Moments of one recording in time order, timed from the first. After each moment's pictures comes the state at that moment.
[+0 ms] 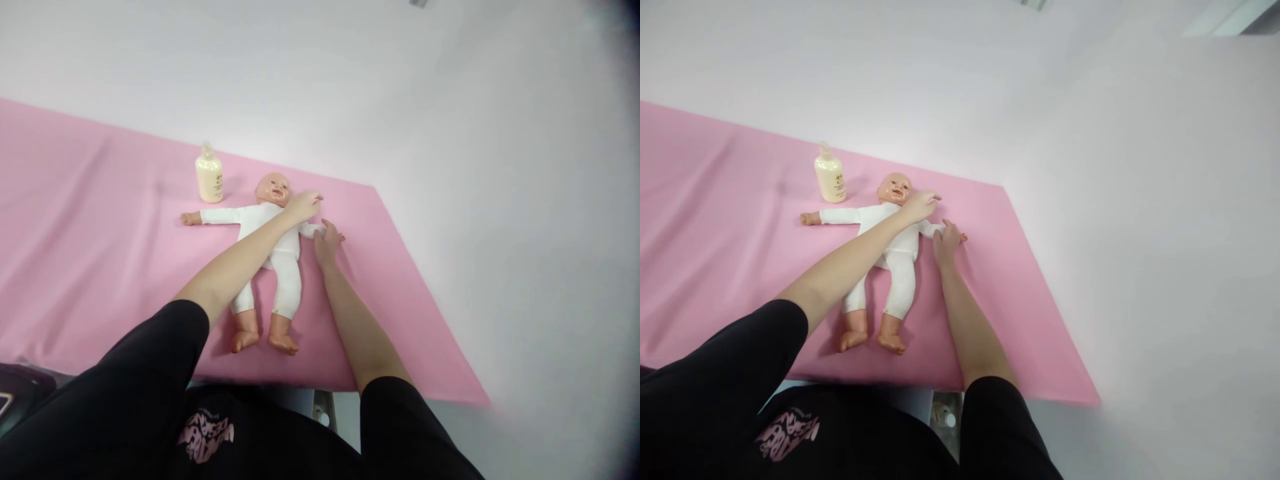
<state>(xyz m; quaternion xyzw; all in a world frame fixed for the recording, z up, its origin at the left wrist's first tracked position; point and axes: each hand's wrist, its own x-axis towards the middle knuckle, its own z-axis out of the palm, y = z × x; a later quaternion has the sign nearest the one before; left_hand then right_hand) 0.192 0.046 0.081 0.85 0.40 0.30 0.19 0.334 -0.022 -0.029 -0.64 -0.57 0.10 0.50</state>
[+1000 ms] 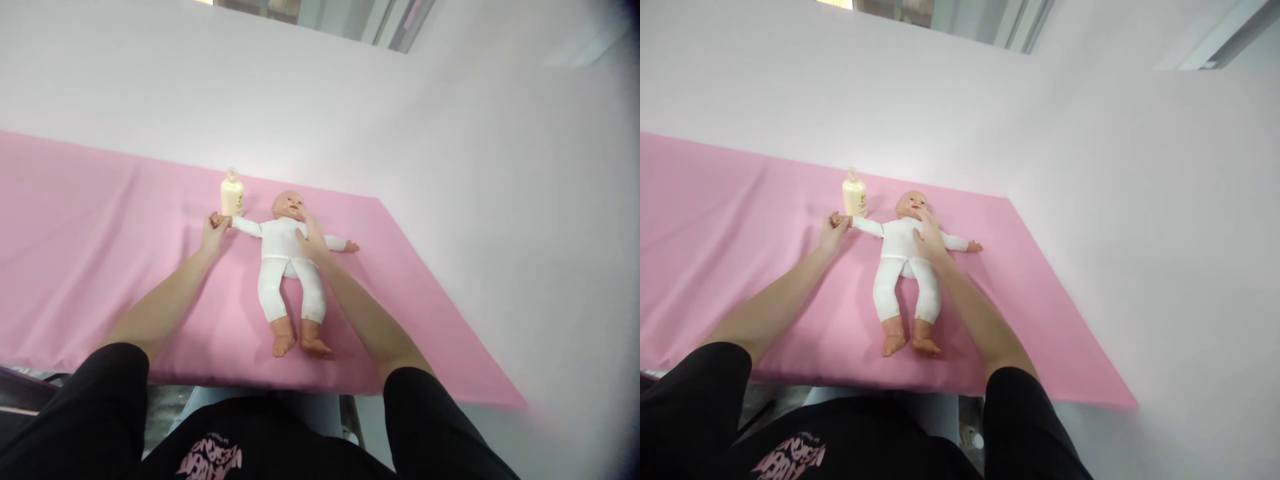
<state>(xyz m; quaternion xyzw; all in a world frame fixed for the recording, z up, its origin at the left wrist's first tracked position) -0.079 0.022 0.002 0.46 0.53 0.63 0.34 0.230 -0.030 0.049 -0.43 -0.74 0.12 0.50</state>
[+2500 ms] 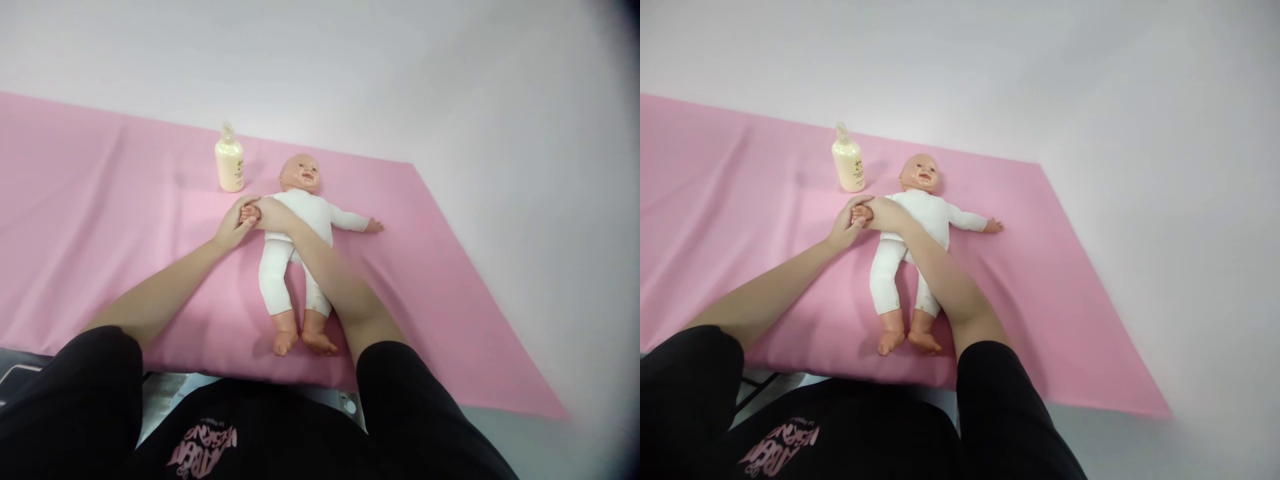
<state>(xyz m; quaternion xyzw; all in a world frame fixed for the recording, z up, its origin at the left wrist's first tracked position) -0.047 -0.018 -0.004 0.77 0.27 0.54 0.21 0.125 -0.011 0.071 -0.34 -0.89 0.22 0.21</state>
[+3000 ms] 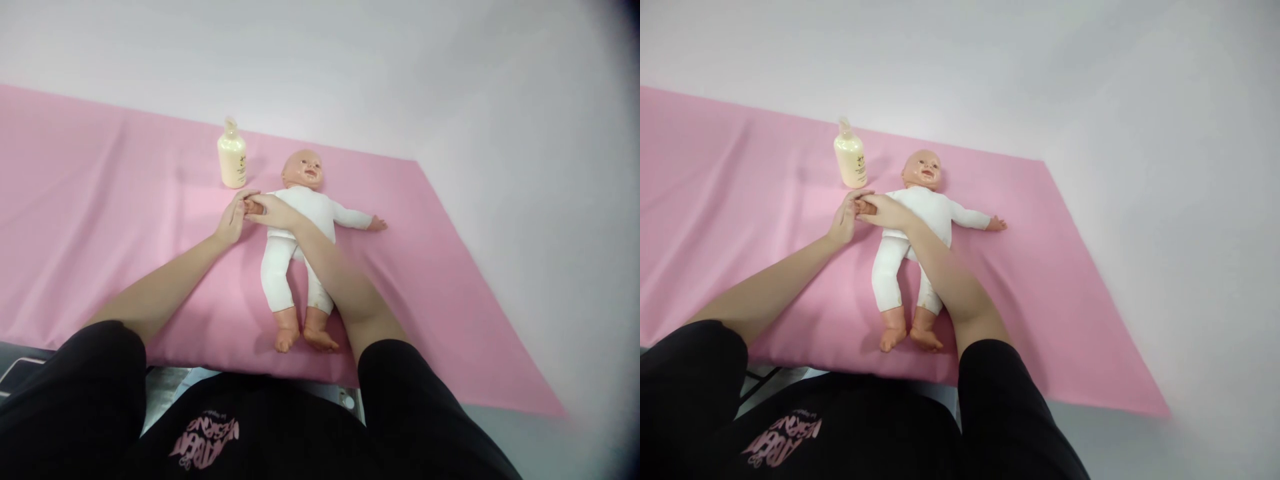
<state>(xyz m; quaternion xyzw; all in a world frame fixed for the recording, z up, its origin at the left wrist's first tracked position) -0.045 -0.025 0.003 0.73 0.28 0.58 0.24 0.129 -0.004 0.059 -0.27 -0.85 0.34 0.28</state>
